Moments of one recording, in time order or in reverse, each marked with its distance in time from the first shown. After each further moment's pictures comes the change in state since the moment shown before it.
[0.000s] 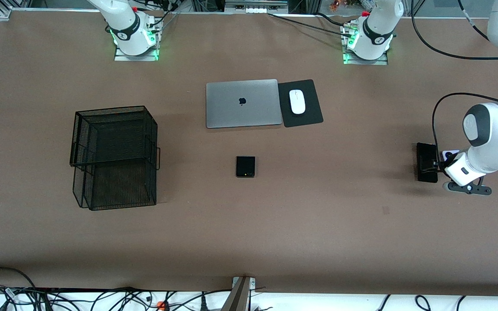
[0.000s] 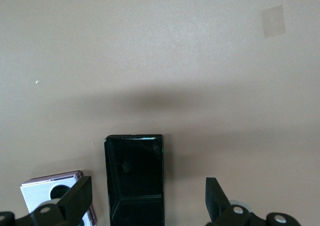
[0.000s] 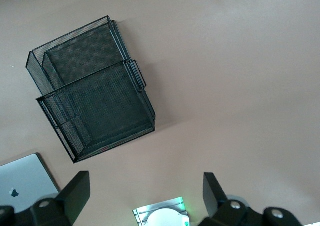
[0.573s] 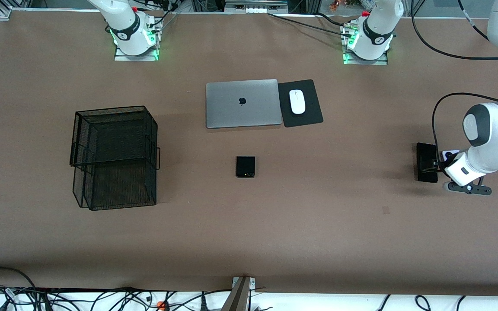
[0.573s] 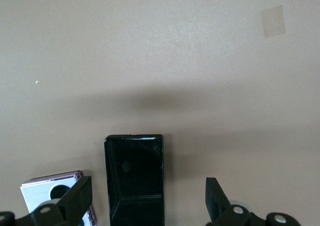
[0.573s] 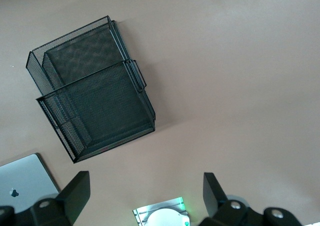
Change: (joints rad) left arm 0.000 0.000 0.000 0.000 0.000 0.000 0.000; right arm 0.000 0.000 0.000 0.000 0.000 0.000 0.000
